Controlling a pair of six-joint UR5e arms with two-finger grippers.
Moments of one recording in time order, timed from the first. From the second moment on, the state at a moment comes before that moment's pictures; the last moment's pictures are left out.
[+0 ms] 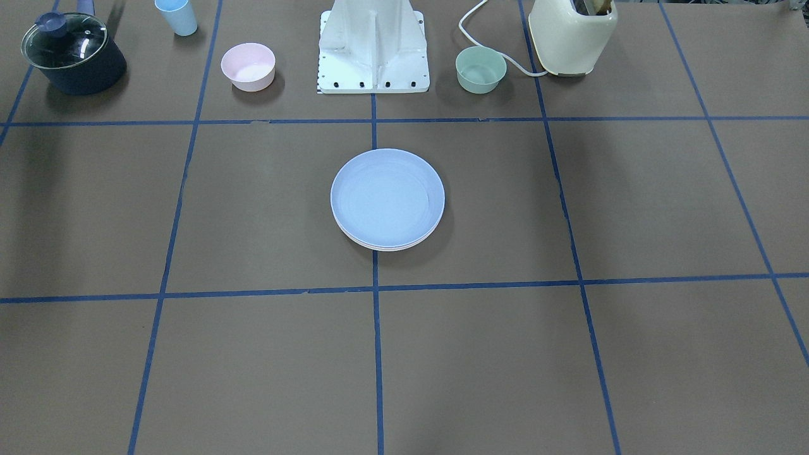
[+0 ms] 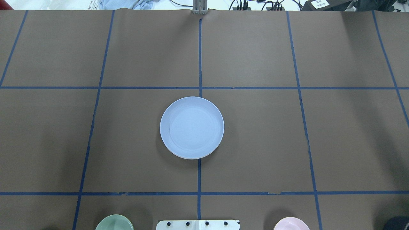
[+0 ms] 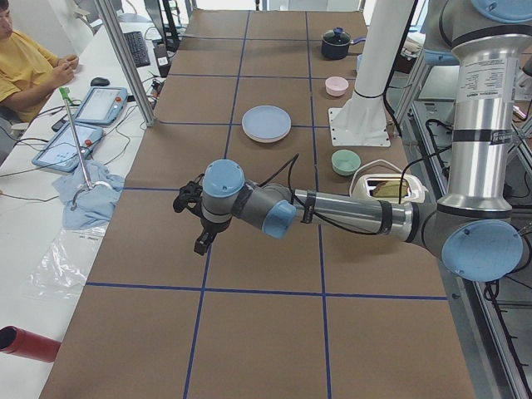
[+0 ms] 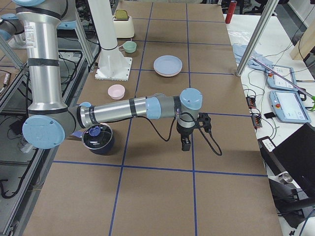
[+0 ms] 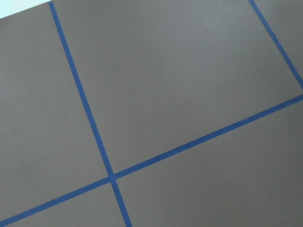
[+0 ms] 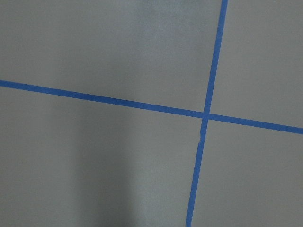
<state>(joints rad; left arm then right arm) -1.50 -1.56 -1.70 -1.92 -2.39 0.02 1.47 -1.54 1.76 -1.67 2.31 0.00</state>
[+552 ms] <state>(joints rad) -1.51 -1.56 -1.71 -1.92 -2.39 0.01 1.47 -1.54 1.76 -1.66 2.31 0.00</state>
